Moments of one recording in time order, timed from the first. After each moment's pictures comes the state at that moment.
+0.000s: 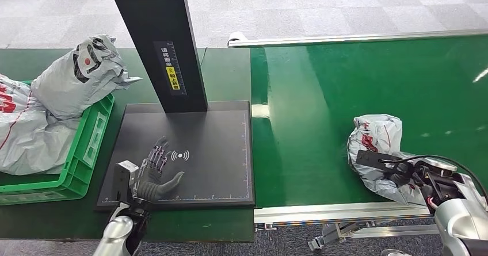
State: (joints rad) left arm -0.16 -0.07 -0.04 -1.20 0.03 -0.22 -0.46; right arm -0.81 -0.42 0.20 -0.36 0.98 0.32 -0.08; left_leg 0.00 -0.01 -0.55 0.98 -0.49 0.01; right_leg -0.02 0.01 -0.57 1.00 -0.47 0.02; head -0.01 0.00
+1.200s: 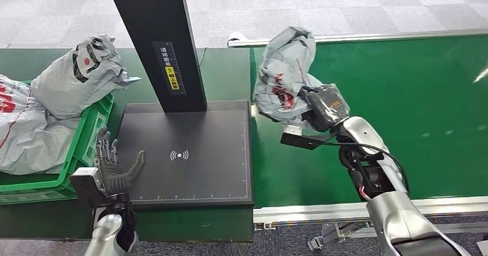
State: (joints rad) left arm -0.15 -0.09 0.05 -1.30 0.10 0.21 -0.65; right arm -0.75 -0.11 0.37 -0.82 0.92 -0.36 -0.50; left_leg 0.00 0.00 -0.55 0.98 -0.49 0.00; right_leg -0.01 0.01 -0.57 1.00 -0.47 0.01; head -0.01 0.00
